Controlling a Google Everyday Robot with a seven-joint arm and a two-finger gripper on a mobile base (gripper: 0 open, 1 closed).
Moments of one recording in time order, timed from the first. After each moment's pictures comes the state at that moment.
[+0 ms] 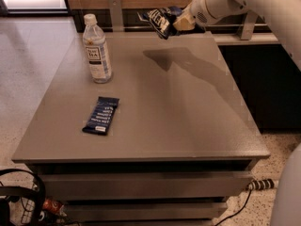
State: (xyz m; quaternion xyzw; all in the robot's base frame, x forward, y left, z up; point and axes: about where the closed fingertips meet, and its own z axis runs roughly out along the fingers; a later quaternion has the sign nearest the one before) arm 0.780 -0.117 0.947 -0.48 0.74 0.01 0.47
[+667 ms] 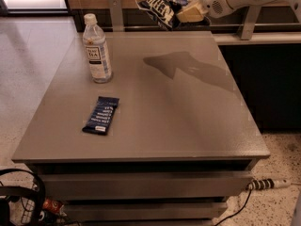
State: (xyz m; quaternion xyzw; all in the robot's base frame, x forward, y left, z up) arm 0.741 -0.118 0.993 -0.50 0.70 0.08 0.50
